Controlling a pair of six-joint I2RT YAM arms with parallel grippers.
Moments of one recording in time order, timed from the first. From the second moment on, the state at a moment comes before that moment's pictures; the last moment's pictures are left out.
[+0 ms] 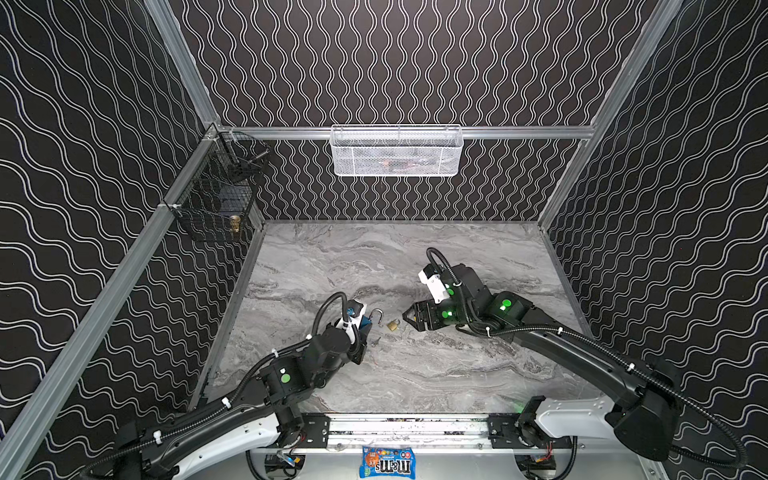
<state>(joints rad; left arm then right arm) -1.01 0.74 0.56 -0.41 -0.51 -0.30 0.82 1.29 1.07 -0.57 -0.19 0.50</state>
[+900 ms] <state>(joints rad) -0.89 1.33 0.68 -0.68 -0.38 -0.64 0.82 1.27 0.73 -0.23 -0.25 0.66</state>
